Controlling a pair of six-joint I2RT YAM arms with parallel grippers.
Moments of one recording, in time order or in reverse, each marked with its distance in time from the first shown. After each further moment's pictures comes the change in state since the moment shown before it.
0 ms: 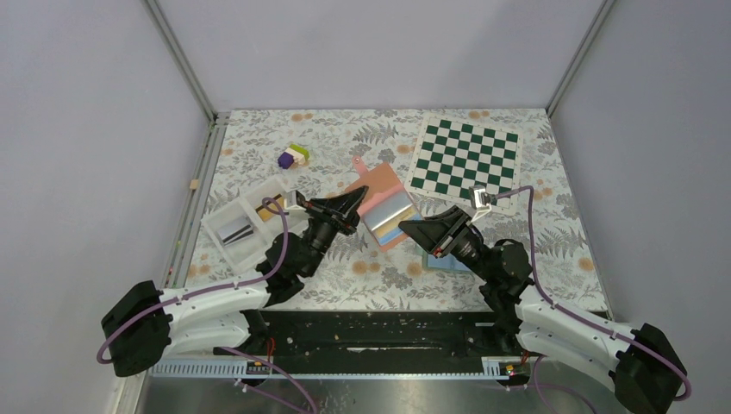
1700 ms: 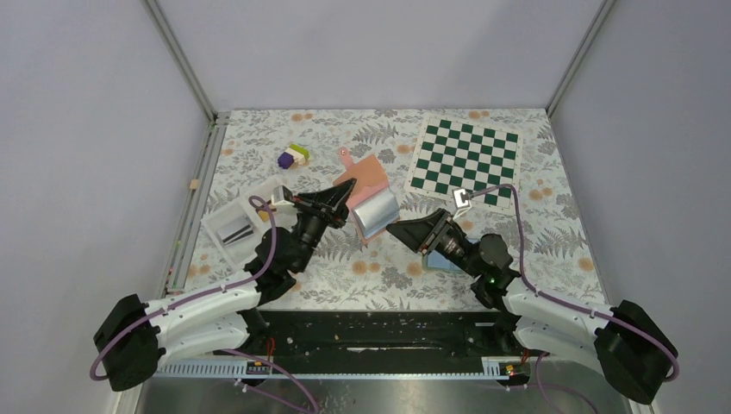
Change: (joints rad) left arm 0.080 -0.089 0.018 -0.131 0.024 0.023; right arm 0.000 0.152 -0.013 -0.034 0.019 0.023
